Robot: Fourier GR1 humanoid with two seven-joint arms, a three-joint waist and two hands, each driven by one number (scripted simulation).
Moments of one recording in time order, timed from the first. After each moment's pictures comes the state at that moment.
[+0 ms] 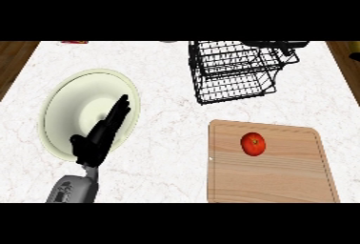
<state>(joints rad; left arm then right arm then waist) -0.14 0.10 -0.09 -1.37 0.01 -0.09 -0.06 -0.96 -0.75 -0.21 -0.65 0.44 0.43 -0.38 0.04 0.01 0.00</state>
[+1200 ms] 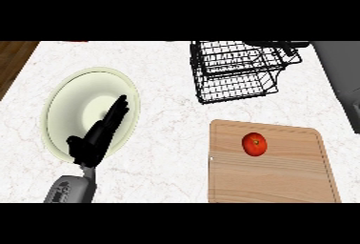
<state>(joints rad) -0.14 0.11 -0.08 -1.36 0.00 -0.12 -0.08 -1.41 -0.37 -0.14 -0.34 0.54 0.30 -0.10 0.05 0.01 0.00</state>
